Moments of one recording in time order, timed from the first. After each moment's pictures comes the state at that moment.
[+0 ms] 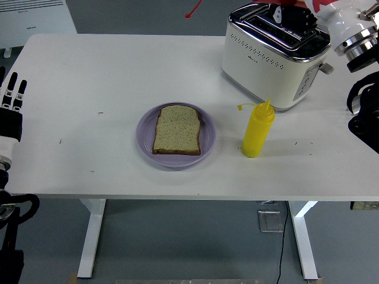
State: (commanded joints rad) left arm -0.05 0.01 -1.74 -1.54 0.47 0.09 -0.11; right arm 0.87 -0.55 0.82 1.61 -1.73 -0.36 -0.27
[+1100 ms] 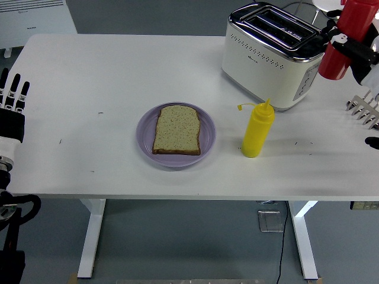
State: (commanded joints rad) left arm -0.05 0.00 -1.73 -1.53 0.48 0.09 -0.10; right arm 0.46 -0.50 1.16 1.53 -0.67 -0.30 0.03
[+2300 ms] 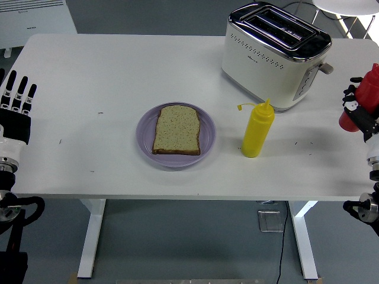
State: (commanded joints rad) left arm -0.04 0.00 -1.71 -1.53 0.48 0.09 -0.10; right arm 0.28 -0.39 0.99 1.21 -0.69 -0.54 0.65
